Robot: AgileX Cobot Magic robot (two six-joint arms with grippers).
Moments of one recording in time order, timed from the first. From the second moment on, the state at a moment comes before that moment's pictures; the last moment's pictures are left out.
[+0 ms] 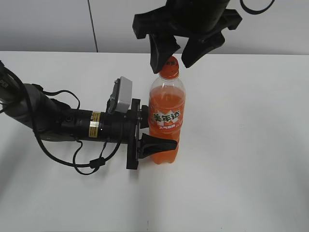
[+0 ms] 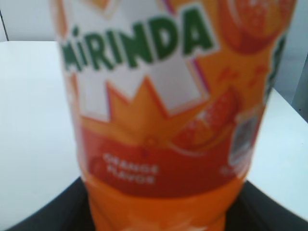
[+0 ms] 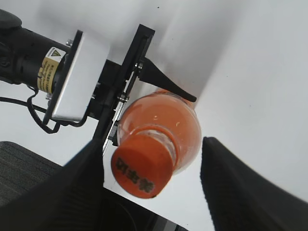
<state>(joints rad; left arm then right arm) -0.38 2.32 -1.08 1.33 -1.23 -0.42 0.70 1.80 -1.71 0.09 1.22 0.20</state>
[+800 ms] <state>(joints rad) -0.38 2.32 -1.08 1.32 -1.23 -0.42 0.70 1.80 -1.71 0.08 1.22 0.08</state>
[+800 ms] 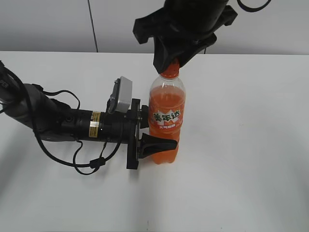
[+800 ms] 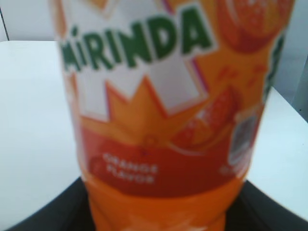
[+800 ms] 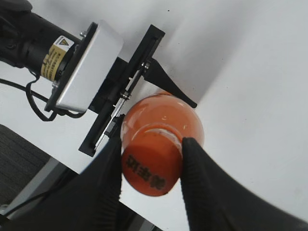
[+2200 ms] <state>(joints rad) -0.38 2.32 -1.08 1.33 -1.23 -0.42 0.70 1.80 -1.71 0.12 1.23 -1.17</state>
